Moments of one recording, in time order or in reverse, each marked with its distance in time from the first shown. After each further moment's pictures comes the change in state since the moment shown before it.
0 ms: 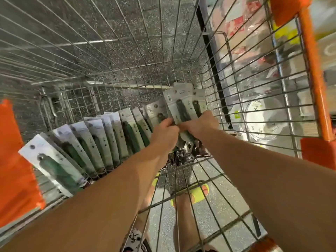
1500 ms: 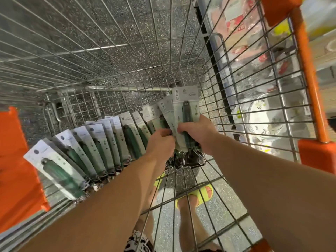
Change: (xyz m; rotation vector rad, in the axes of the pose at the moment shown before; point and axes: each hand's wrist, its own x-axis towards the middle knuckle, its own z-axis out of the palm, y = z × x) left_hand -0.014 -0.008 0.001 -0.055 0.104 -0.055; right_hand -0.012 0.009 -0.008 0.354 -0.213 -0.107
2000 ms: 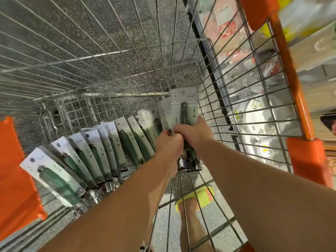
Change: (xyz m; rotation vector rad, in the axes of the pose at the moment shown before) left_hand -0.008 0.010 0.038 -0.155 0.003 -0.027; right_hand -0.007 0.003 0.001 0.053 0.101 -0.028
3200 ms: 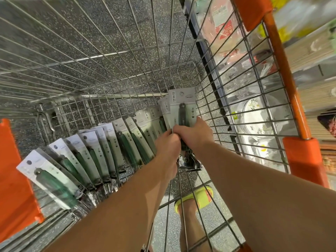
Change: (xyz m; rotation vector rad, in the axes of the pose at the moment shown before) left_hand 0.000 -0.004 0.007 -0.148 -0.030 -0.019; right_hand 0.002 0.004 -0.003 -0.109 0.050 -0.062
